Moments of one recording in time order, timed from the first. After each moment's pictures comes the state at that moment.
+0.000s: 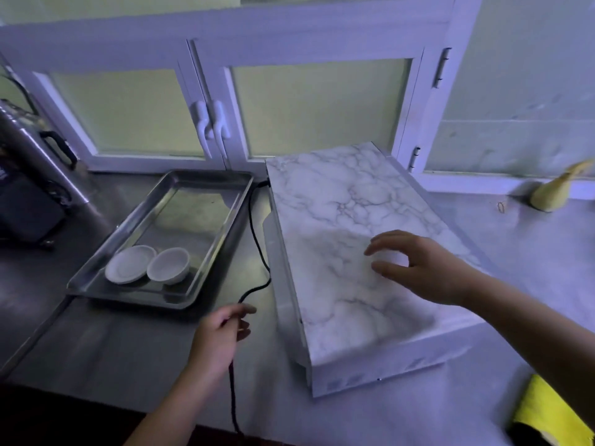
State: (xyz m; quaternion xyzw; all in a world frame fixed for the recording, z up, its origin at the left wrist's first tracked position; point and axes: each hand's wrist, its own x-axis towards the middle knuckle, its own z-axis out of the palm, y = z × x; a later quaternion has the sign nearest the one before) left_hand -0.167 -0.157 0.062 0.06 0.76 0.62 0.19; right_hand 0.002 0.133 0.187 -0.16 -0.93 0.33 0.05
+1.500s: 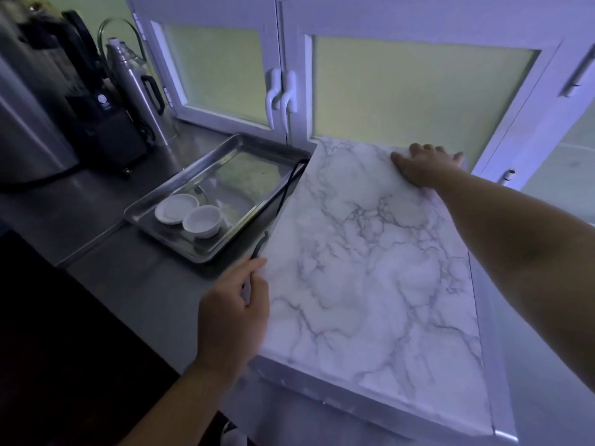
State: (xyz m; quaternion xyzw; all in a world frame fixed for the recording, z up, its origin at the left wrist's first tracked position) left_hand -0.090 -0.067 0.128 0.06 0.87 0.46 -0.16; right_hand -0.260 0.334 0.158 -0.24 -0.97 0.03 -0.01
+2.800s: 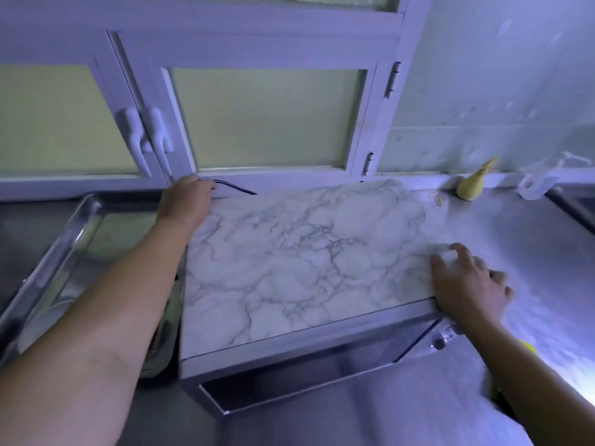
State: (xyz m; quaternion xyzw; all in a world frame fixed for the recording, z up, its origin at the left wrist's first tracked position) left_hand -0.471 -0.009 0.148 0.46 0.86 0.19 -0.11; right_hand -0.007 0.131 0.137 -0.68 -0.71 0.10 0.16
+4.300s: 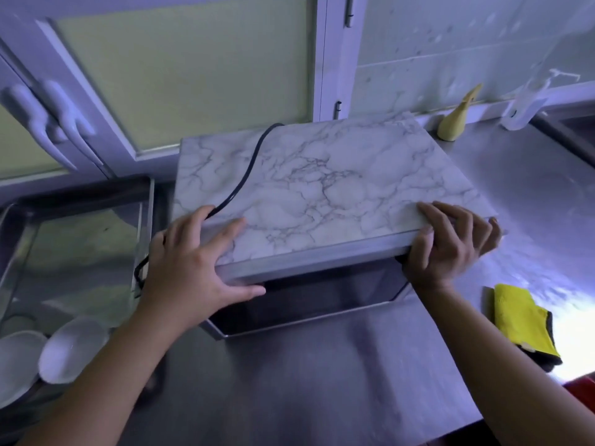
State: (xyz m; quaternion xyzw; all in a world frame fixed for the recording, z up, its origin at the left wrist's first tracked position) left_hand -0.316 -0.042 0.137 0.59 0.79 0.14 -0.07; right_hand -0.021 0.174 0.055 -0.46 -0.66 -0.16 0.57
